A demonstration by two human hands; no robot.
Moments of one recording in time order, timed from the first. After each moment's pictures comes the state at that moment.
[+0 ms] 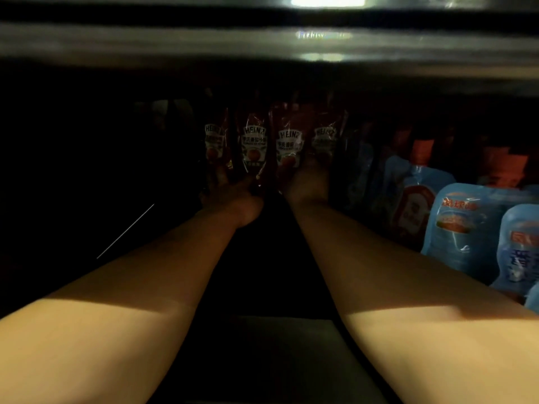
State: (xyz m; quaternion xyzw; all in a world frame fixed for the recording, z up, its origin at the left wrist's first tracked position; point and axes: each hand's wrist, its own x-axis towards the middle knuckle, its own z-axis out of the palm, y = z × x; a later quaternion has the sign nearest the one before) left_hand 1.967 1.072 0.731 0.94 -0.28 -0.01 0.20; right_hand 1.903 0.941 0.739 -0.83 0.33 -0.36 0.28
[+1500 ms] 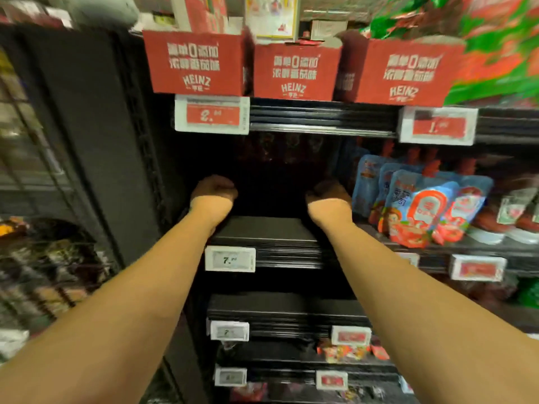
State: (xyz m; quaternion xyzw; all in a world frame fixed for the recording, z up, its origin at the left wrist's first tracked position) left_hand 1.840 1.244 0.738 0.78 -0.19 0.00 0.59; right_hand 1.696 1.066 0.748 -0.82 0.39 -0.29 0.30
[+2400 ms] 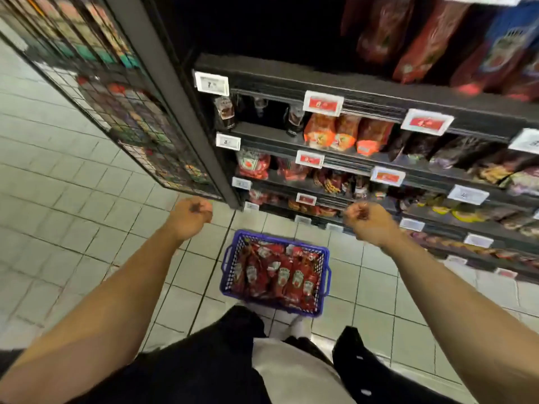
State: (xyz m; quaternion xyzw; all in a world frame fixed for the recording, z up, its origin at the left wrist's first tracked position) left_hand 1.453 1.427 0.453 0.88 0.01 -0.24 0.41; right_hand 1.291 1.057 0.437 -0.79 0.33 0.12 0.49
